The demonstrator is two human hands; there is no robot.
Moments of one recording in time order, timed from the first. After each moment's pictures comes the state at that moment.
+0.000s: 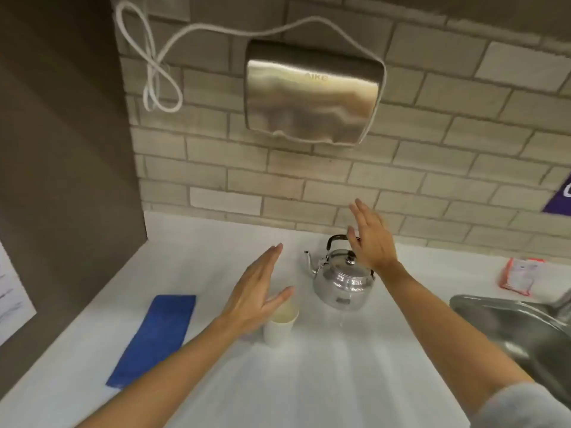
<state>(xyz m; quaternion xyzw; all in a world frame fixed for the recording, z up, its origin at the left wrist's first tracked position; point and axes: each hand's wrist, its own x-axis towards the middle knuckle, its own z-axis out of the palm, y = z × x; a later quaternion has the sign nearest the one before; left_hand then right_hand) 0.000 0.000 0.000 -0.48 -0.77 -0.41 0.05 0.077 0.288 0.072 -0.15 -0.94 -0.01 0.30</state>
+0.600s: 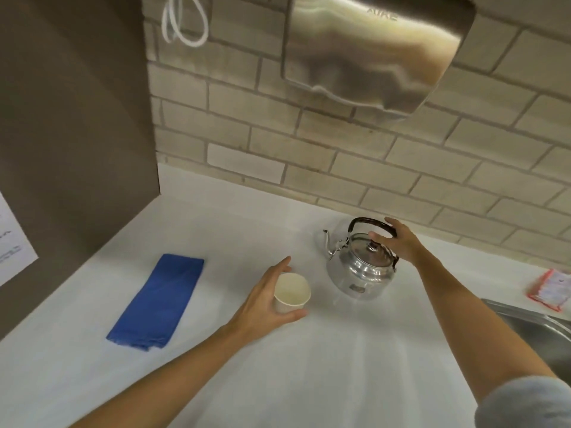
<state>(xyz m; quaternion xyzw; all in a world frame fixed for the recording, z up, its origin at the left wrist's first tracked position) 0.015 0.008 -0.079 -0.37 -0.73 -0.57 -0.11 0.054 0.355 0.037 -0.33 -0.90 0.29 0.06</state>
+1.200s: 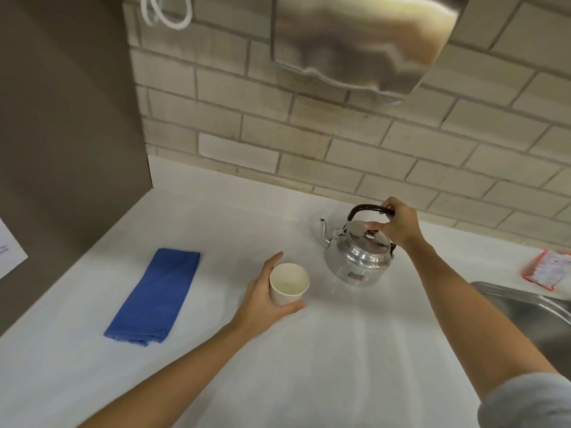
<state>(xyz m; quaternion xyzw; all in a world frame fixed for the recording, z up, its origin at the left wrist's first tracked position) 0.019 0.015 -0.098 -0.28 -0.73 -0.61 -0.14 0.054 0.350 0.038 -0.29 -0.91 0.24 0.19</state>
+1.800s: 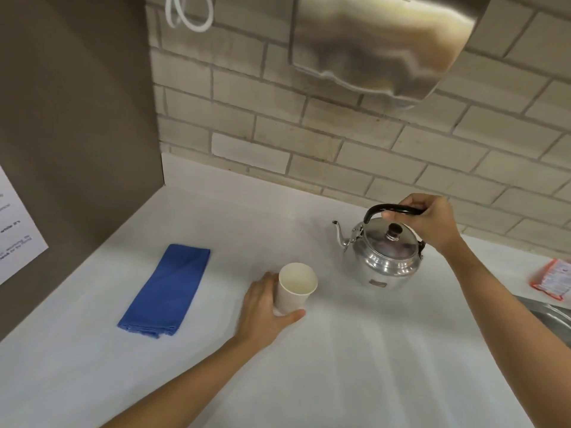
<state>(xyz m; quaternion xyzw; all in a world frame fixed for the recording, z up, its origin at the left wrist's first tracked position) 0.039 -0.003 -0.100 -0.28 -0.81 -0.52 -0.04 0.090 0.308 0.098 -0.20 -0.89 0.34 0.25</state>
